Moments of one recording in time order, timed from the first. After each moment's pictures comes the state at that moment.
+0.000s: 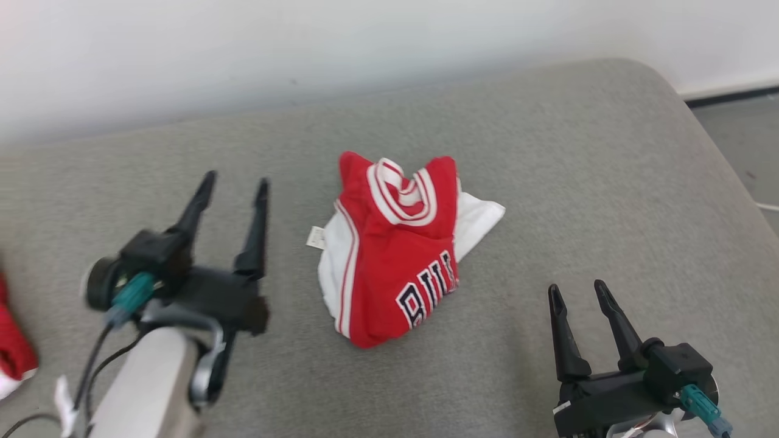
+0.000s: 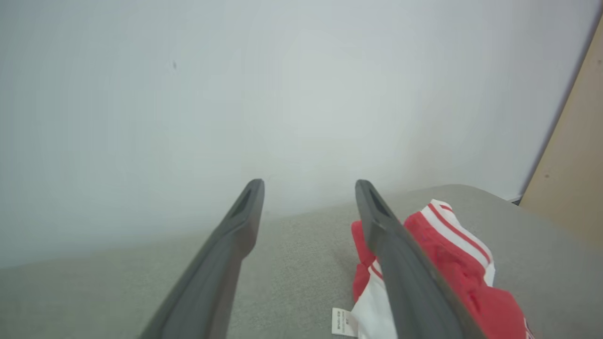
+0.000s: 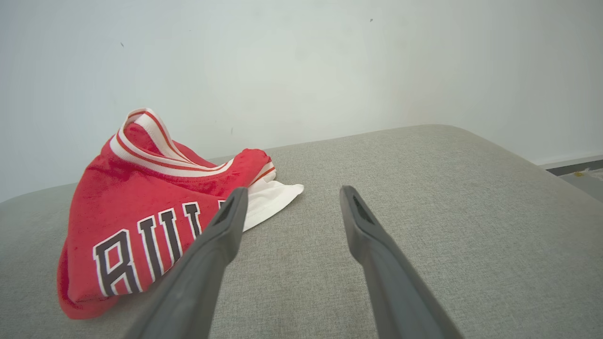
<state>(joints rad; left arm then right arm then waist) -0.53 0.20 -0.32 0.36 -0.35 0.02 -0.26 -0.12 -0.05 0.10 0.22 0.20 0.13 -0.26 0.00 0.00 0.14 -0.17</state>
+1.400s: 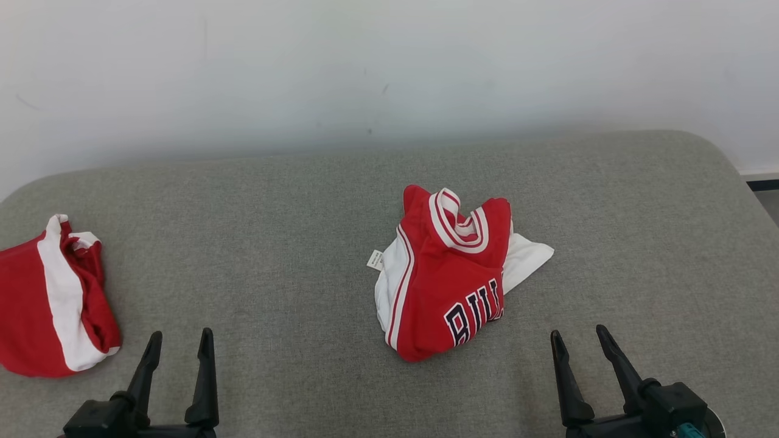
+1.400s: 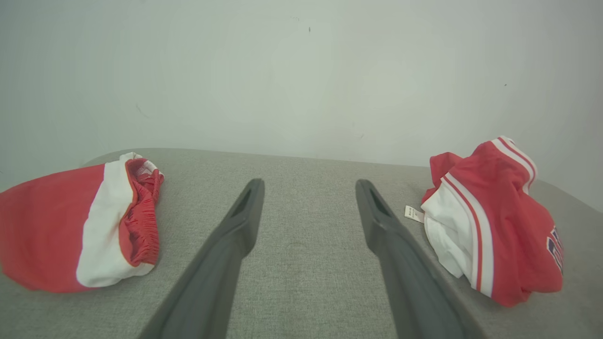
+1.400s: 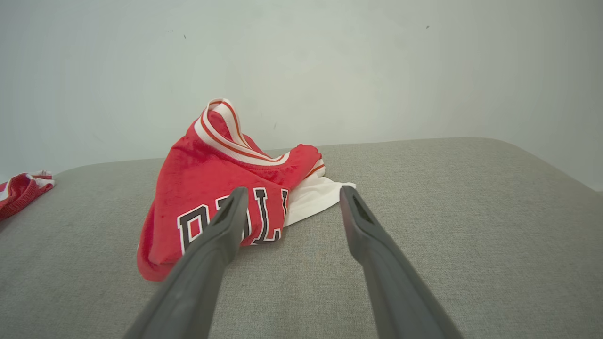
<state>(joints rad) -0.01 0.21 -0.11 0.10 -0.35 0.03 -0.26 0.00 -0.05 0.09 0.20 0.15 0.13 -0.24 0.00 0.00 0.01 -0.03</state>
